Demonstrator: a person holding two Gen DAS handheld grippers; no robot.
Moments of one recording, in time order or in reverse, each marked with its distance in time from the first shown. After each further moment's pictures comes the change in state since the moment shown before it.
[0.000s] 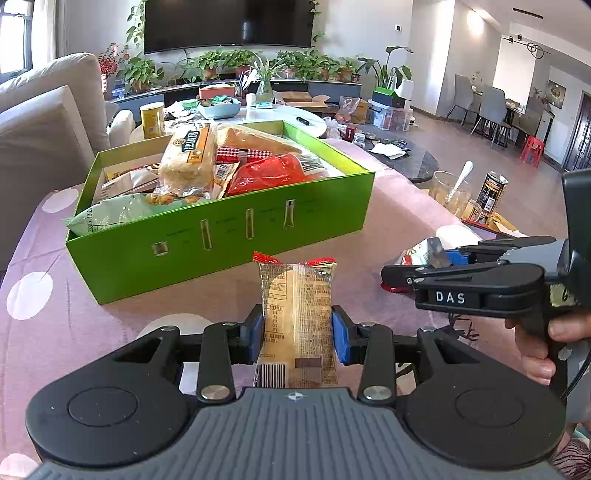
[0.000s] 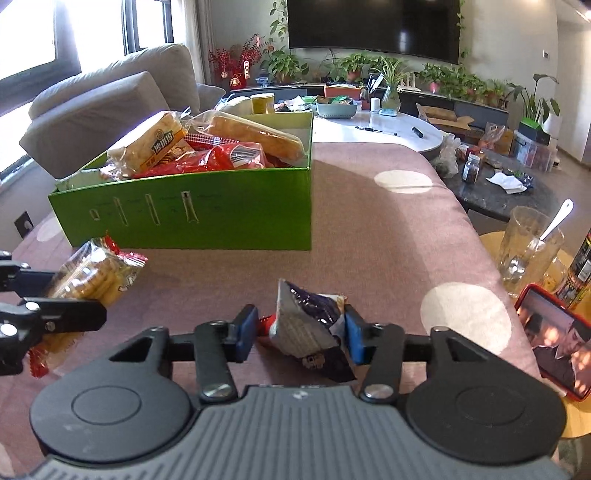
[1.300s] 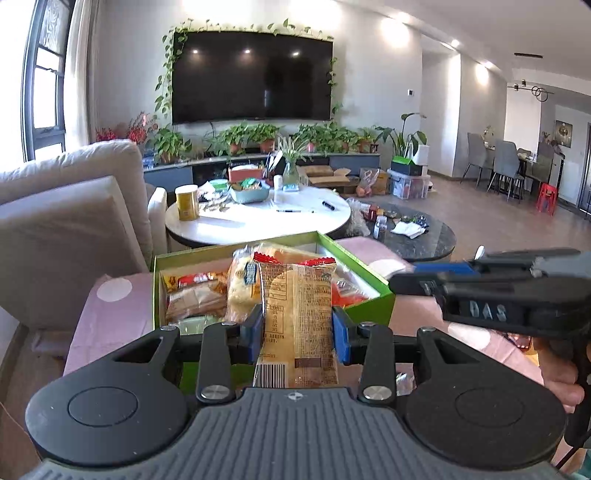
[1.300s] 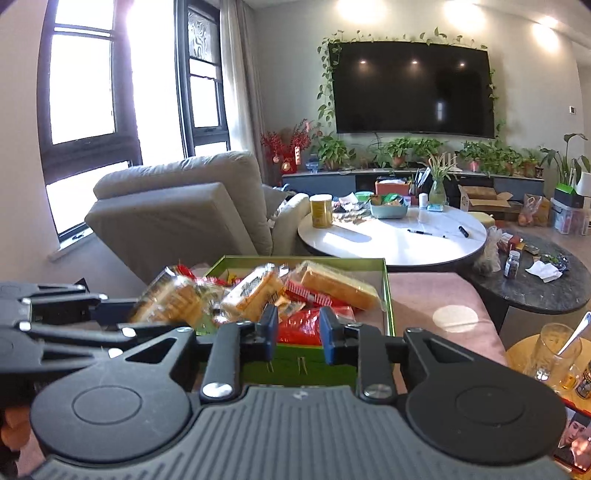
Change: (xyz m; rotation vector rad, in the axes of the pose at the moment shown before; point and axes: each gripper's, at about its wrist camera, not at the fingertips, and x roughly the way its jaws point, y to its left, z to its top) left arm -0.065 0.022 0.044 0.005 -0.234 0.087; right arm -0.070 0.036 0.069 -0.041 -0.259 0.156
